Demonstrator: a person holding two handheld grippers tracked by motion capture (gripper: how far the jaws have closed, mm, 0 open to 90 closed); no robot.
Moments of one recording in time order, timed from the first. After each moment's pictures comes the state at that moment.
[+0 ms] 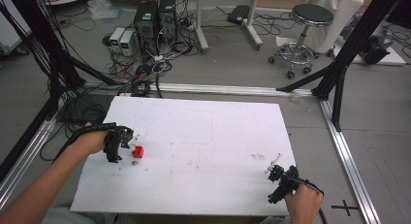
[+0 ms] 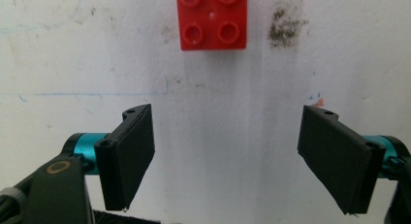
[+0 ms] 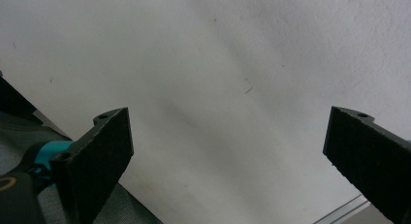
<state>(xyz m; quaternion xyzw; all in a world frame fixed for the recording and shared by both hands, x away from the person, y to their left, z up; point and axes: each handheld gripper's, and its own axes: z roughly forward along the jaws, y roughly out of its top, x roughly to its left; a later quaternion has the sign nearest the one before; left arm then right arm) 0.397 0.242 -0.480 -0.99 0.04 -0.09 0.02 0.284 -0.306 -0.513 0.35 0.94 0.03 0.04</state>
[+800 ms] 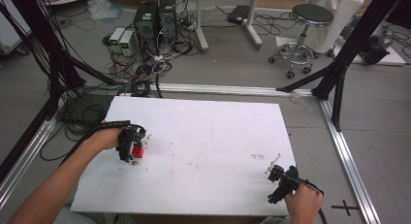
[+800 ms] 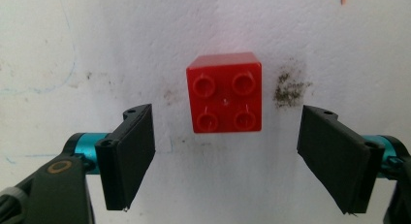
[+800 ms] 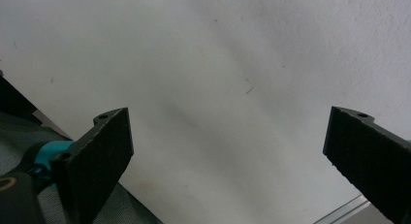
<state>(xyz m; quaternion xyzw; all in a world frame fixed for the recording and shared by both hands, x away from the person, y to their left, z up) 0.415 0.209 -0.494 -1.00 0.07 -0.05 0.01 0.283 -0.306 -0.514 0.35 0.94 0.03 0.04</state>
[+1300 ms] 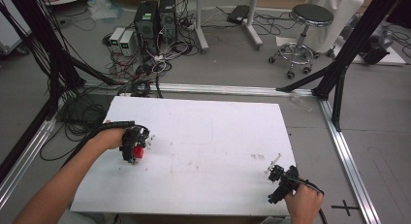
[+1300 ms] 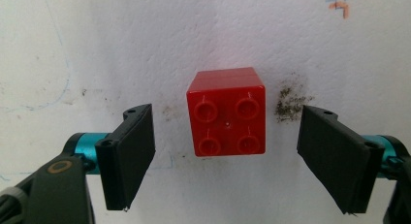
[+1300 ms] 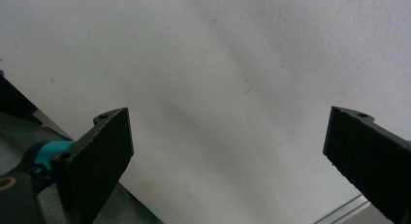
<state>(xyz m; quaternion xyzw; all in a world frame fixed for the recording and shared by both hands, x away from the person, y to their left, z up) 0.417 0.201 -0.500 -1.00 0.07 -0.03 0.02 0.283 -0.307 -0.513 0.35 0.94 0.03 0.04</state>
